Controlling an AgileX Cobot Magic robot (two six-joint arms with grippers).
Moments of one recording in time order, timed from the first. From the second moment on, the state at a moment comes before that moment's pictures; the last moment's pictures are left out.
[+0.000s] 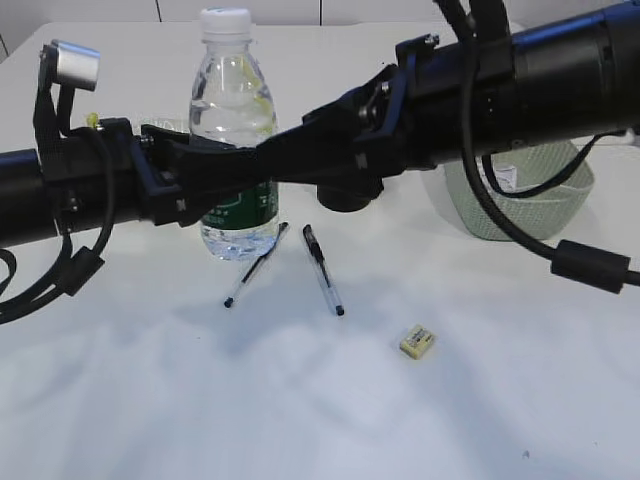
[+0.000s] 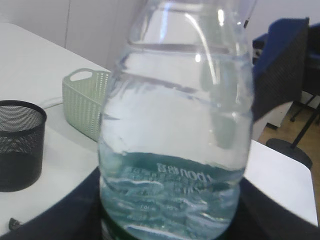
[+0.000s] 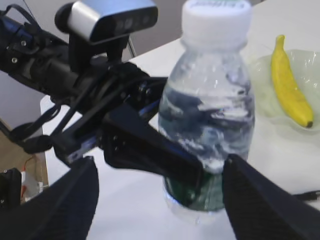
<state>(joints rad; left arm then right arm) -0.30 1.63 -0.70 0.96 -1.04 -0.88 0.40 1.50 -1.07 1.43 0.77 -1.53</state>
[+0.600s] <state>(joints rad) -0.14 1.63 -0.70 1.07 -1.06 -0.88 0.40 1.50 -1.17 0.58 0.71 -0.69</state>
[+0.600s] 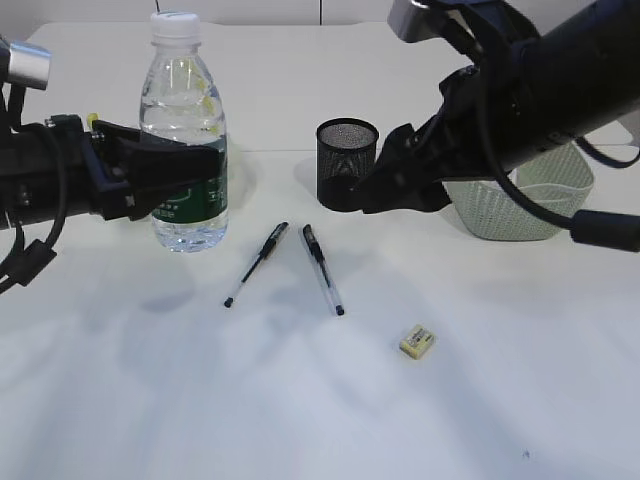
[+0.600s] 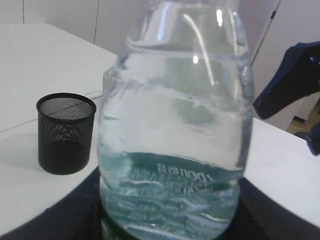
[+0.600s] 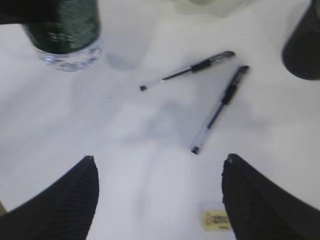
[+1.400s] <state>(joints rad) 0.12 1.63 -0.70 1.14 -1.10 -0.88 0.40 1.50 -1.22 -0.10 0.91 -0.11</state>
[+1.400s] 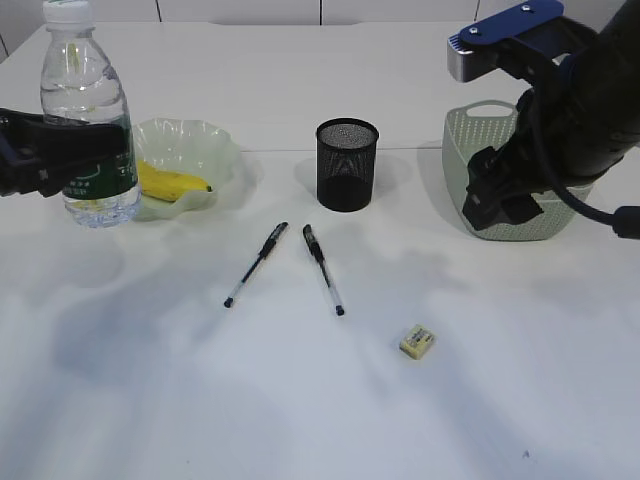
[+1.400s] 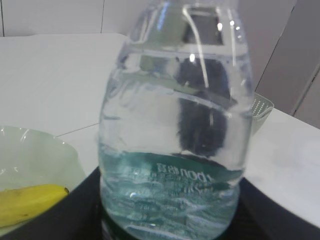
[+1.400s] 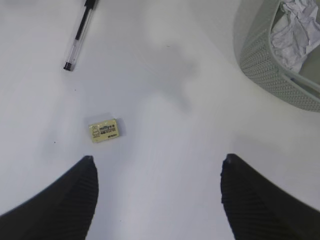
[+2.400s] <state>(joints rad) 0.10 1.89 -0.70 0.90 -1.10 -0.57 0.40 1.50 -1.22 -0.11 0.93 -0.11</state>
